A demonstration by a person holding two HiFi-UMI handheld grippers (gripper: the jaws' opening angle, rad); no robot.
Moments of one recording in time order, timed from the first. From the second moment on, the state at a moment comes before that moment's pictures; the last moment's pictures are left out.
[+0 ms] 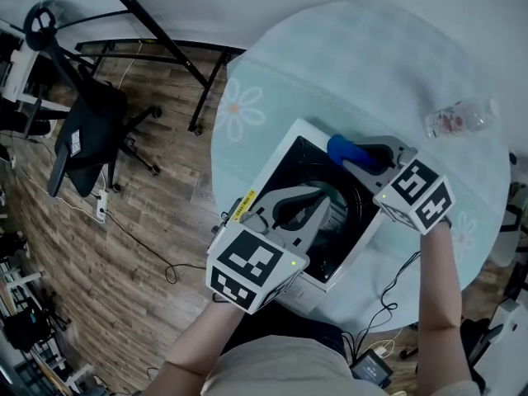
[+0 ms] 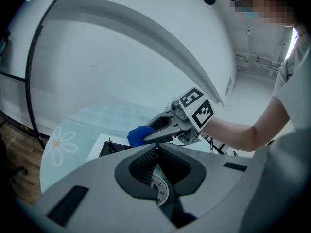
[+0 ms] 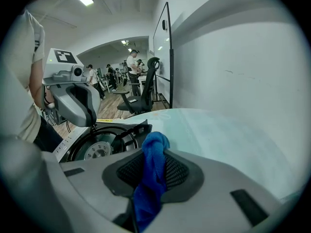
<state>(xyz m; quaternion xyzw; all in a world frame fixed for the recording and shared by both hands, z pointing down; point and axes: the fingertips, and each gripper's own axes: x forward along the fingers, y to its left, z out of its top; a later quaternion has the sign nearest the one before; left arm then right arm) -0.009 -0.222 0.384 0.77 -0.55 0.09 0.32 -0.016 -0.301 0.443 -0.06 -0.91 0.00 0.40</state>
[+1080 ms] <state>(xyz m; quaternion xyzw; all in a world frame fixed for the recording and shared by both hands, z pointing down) 0.034 -0.197 0.394 0.80 -0.49 0.12 0.33 0.051 -0.305 0.444 -0.04 -0.91 0.03 0.41</state>
